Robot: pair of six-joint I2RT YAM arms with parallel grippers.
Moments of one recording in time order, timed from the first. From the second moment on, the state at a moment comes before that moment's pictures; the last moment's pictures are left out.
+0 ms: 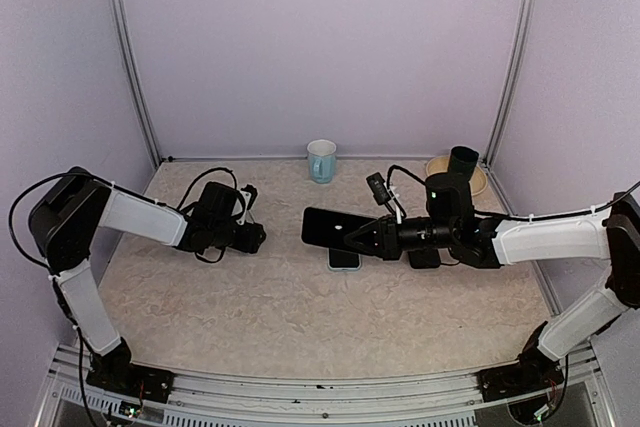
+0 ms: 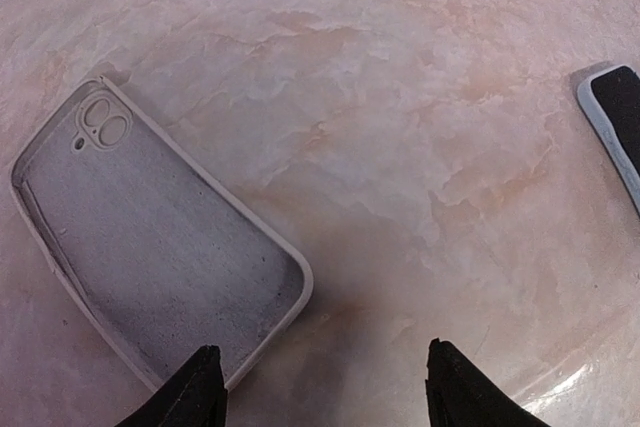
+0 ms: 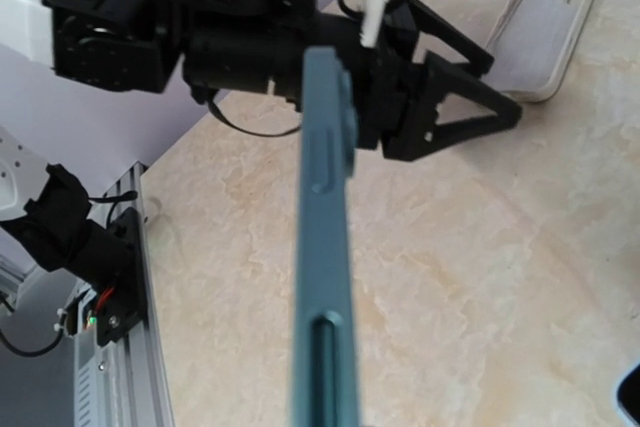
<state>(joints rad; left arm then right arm) -0.54 1.79 0.87 0.18 -0.08 -0.12 0.75 1.46 0.75 0.39 -0.59 0.41</state>
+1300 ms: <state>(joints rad) -0.49 1.87 0.92 0.14 -0.09 -0.13 0.75 1.46 0.75 0.40 -0.62 0.44</state>
